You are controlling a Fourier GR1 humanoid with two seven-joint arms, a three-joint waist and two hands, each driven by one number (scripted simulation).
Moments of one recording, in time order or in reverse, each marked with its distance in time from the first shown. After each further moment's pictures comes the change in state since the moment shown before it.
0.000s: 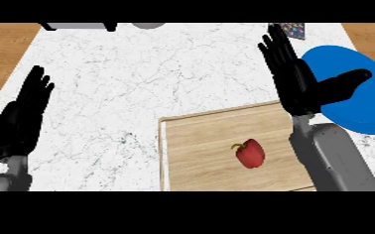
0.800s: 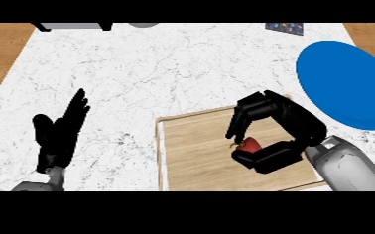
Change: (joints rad) left arm 0.048 -0.097 -0.143 0.095 -0.071 0.010 0.034; right arm 0.025 -0.240 0.260 -0.130 0.254 0.467 -0.421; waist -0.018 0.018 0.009
